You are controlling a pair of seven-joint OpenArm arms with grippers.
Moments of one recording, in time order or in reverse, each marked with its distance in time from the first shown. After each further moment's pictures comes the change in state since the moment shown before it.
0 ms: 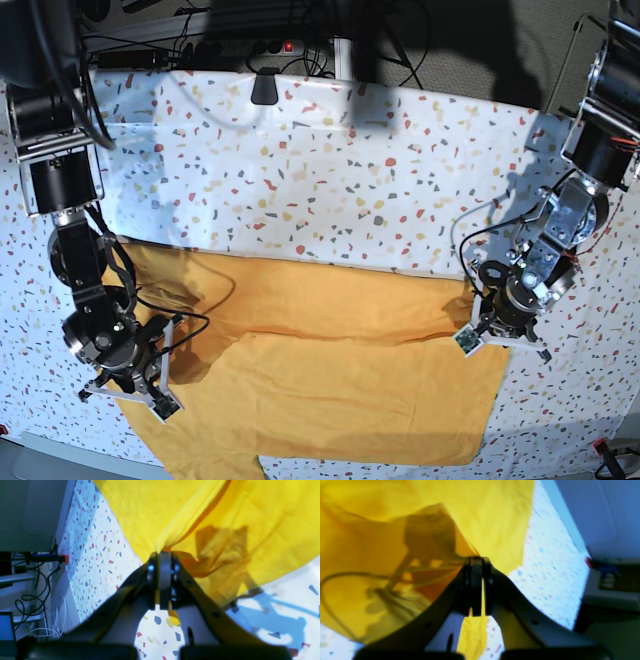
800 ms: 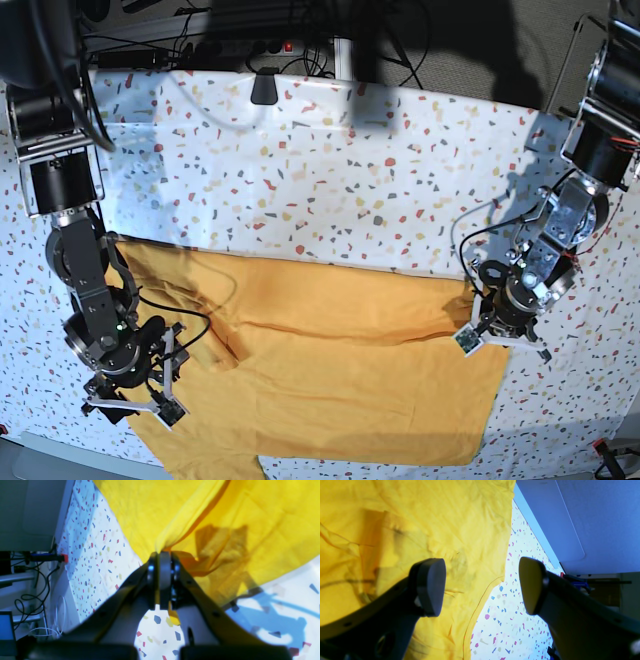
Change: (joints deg) left arm 0.0 0.0 0.0 0.0 0.5 0.0 0.2; right arm 0.1 -0.2 0.0 0.0 -5.9 -0.2 8.0
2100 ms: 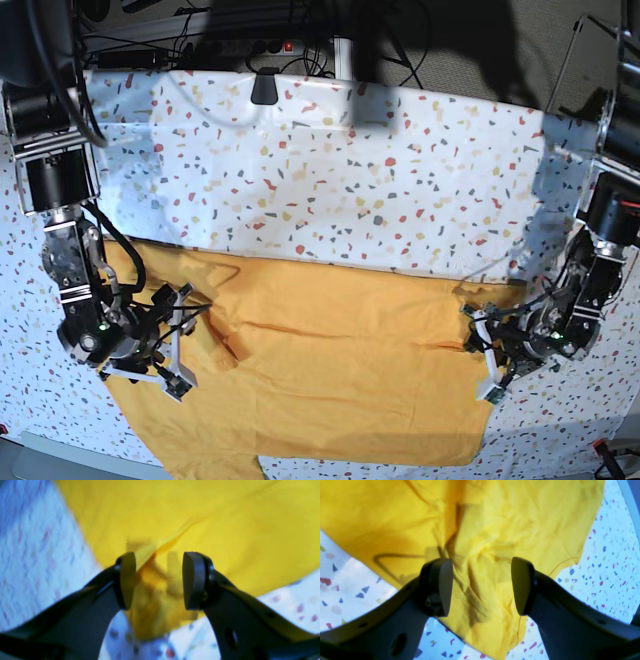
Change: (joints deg) left arm -12.9 1.2 -0.2 -14.9 -36.6 -10.5 10.8; right arm -0.4 1.0 0.0 1.1 23.3 12.3 -18.9
